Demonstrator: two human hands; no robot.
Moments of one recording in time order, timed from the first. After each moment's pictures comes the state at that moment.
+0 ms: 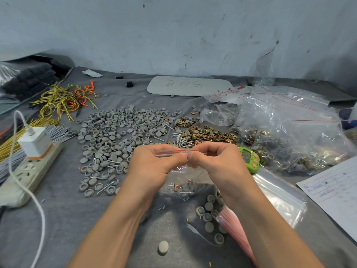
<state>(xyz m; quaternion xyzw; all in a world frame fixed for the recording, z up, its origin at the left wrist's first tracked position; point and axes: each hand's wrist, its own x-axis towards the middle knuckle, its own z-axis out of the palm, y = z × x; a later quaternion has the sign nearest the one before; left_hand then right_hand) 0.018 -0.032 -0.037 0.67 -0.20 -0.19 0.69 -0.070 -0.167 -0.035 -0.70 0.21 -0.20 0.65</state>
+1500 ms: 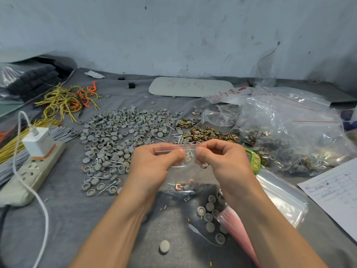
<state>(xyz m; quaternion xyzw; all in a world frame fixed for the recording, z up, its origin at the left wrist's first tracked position) 0.019 -0.034 -0.040 0.66 -0.16 -0.15 0.72 -0.067 -0.169 -0.039 -0.66 0.20 -0.26 0.68</state>
